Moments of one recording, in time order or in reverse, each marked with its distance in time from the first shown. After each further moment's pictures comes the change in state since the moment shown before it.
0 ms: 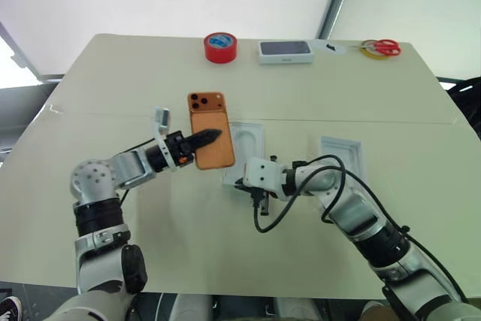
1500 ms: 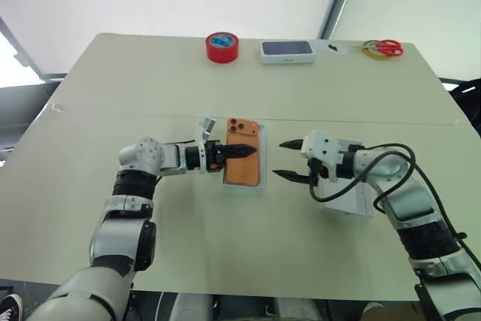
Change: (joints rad) left arm -0.251 -0.008 -0.333 0.381 0.341 -0.064 -0.297; right arm 0.069 -0.165 -0.321 0.155 0.211 -0.269 0.065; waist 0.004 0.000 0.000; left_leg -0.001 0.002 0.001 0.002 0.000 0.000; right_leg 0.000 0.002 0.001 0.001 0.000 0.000
